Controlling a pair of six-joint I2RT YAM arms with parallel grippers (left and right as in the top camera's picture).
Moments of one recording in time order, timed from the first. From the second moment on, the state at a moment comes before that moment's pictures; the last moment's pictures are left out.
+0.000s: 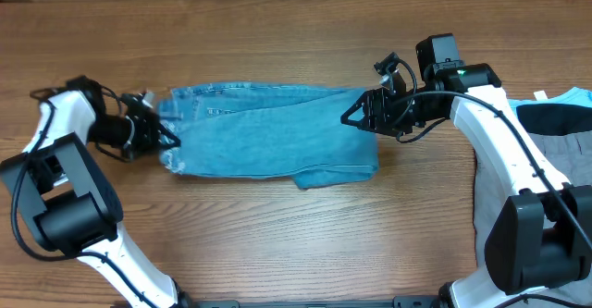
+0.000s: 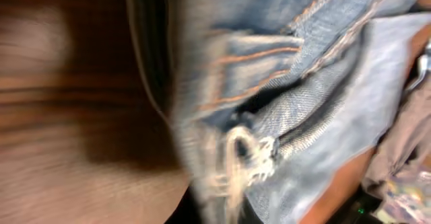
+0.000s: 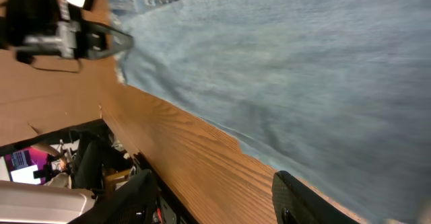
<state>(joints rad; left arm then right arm) 0.43 2.09 1.51 -1.17 0.65 0.31 0.14 1.75 1.38 -0.95 -0.84 0.12</state>
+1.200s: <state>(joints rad) -0.14 2.04 2.06 -1.44 0.22 -0.01 0.14 1.75 1.38 -0.94 -0.84 0.16</state>
